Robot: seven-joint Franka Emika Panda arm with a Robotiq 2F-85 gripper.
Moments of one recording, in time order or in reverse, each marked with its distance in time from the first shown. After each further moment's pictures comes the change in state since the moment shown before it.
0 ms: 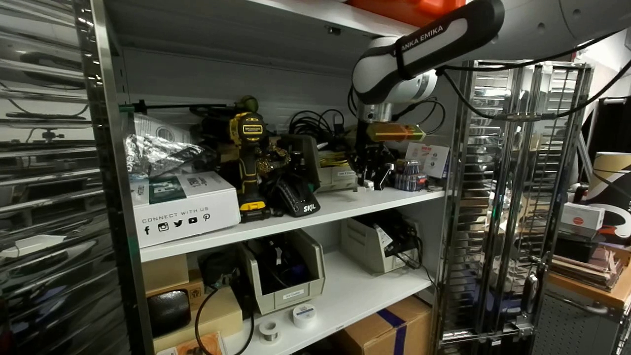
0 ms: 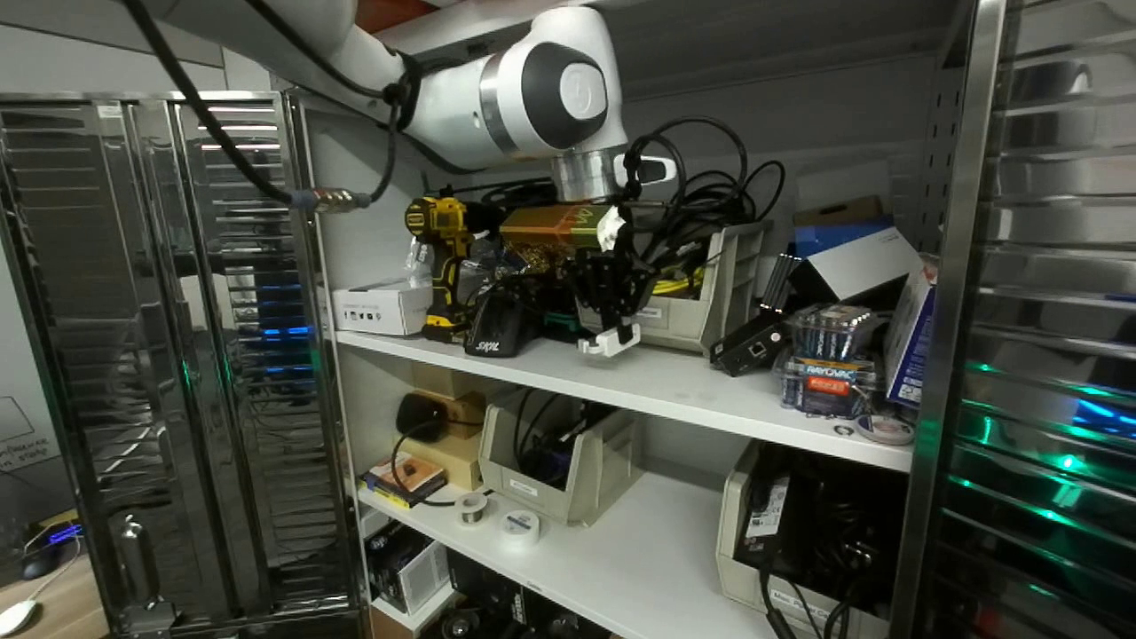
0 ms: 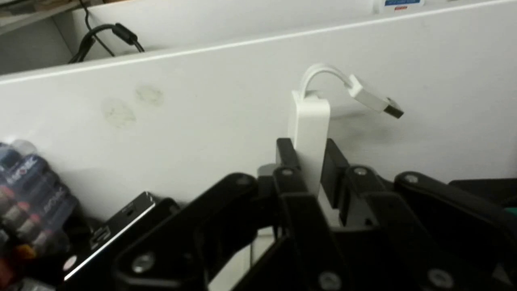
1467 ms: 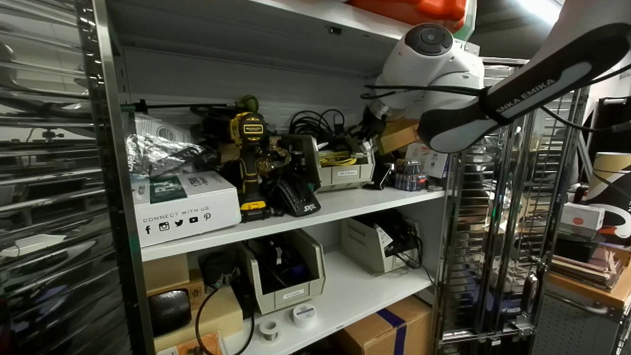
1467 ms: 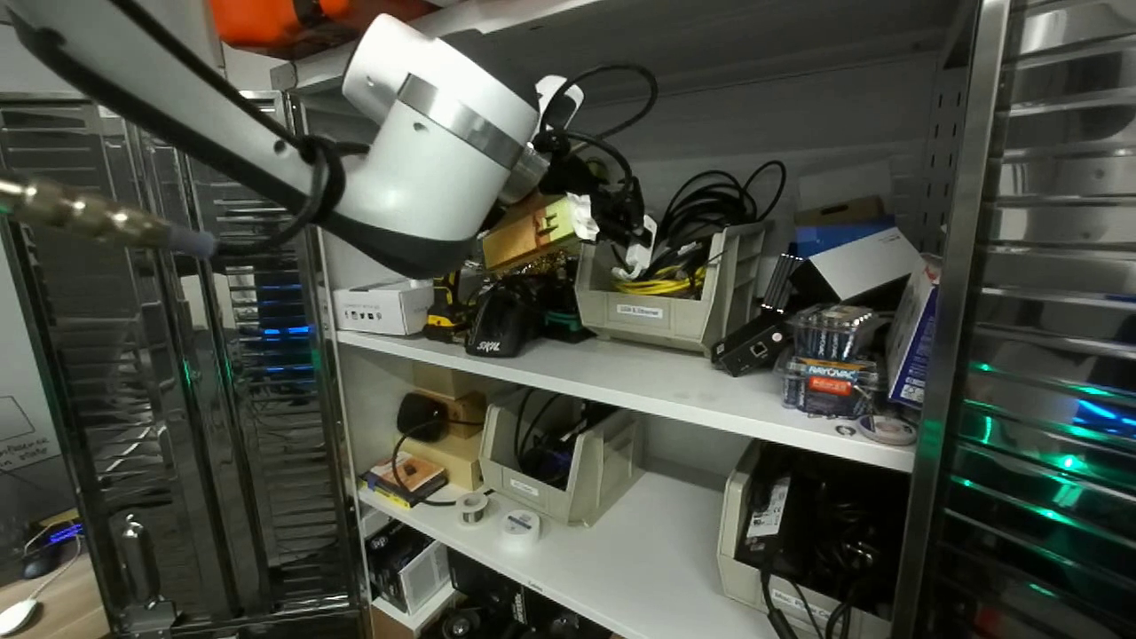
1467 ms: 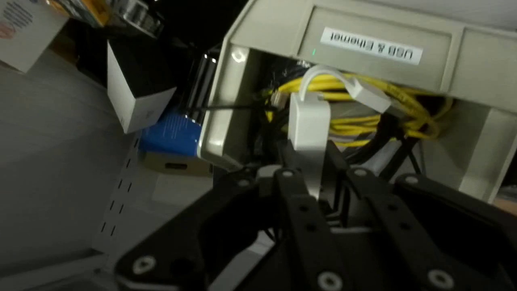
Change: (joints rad) arm -0.008 -0.289 -0.023 -0.462 -1.072 0.831 0.759
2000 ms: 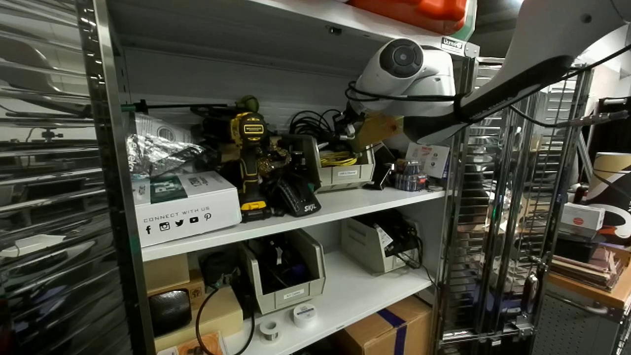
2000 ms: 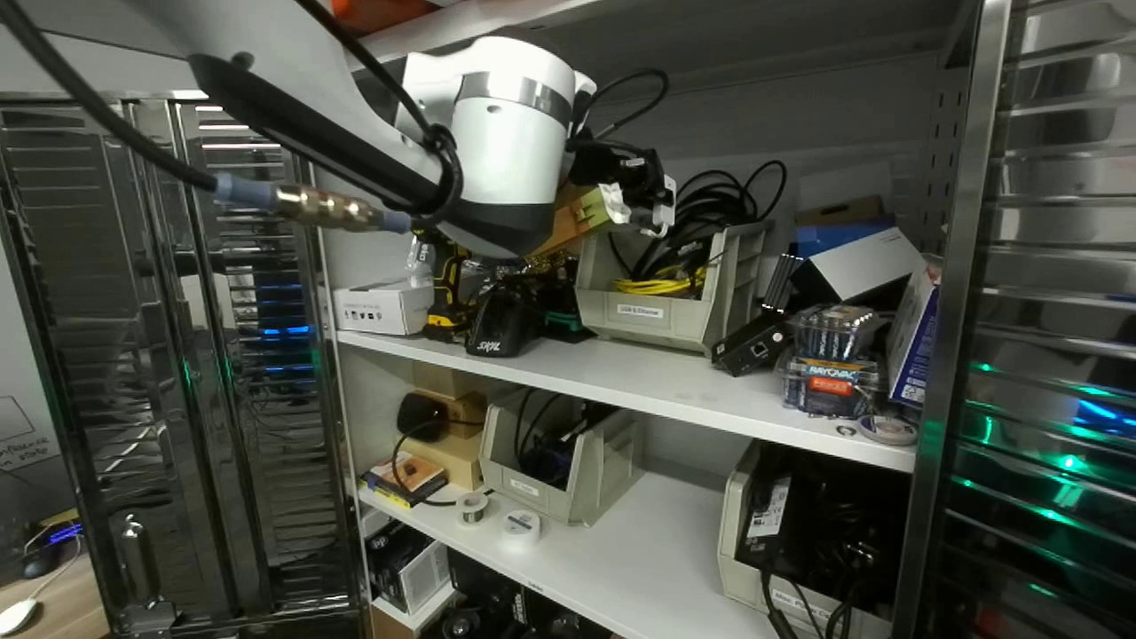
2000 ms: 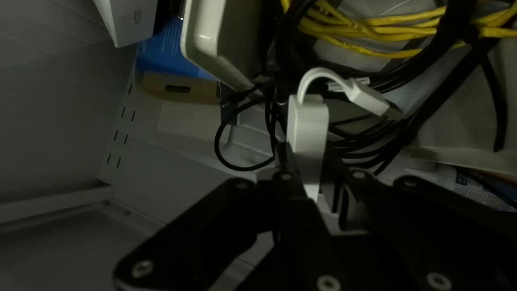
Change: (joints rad) arm 0.009 0.179 -0.005 0.284 -0.366 -0.003 0.341
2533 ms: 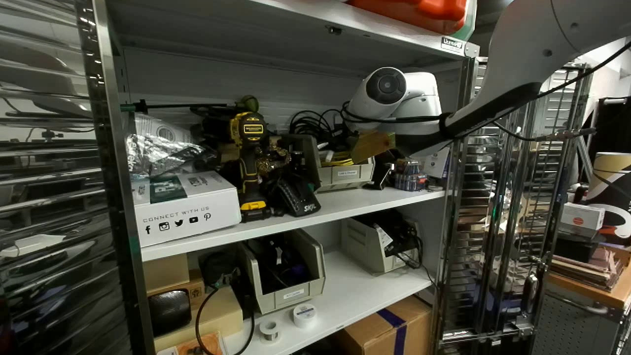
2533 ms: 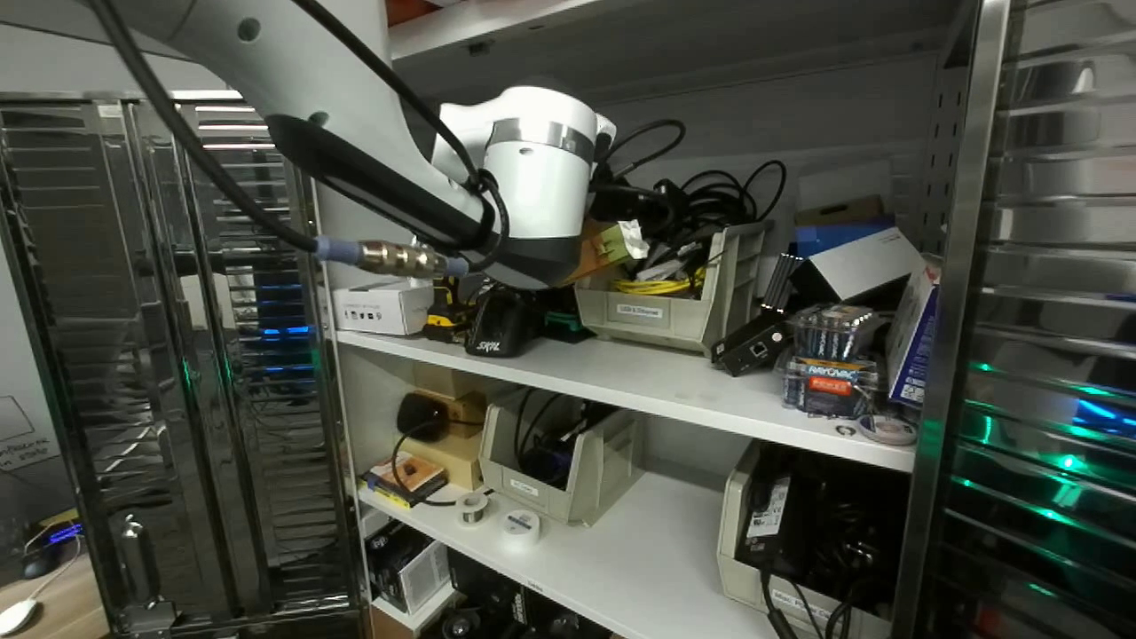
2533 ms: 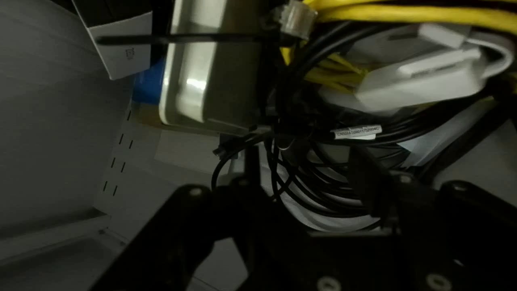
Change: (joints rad) arm 0.000 0.109 -0.007 0.080 -0.059 -0.032 0.058
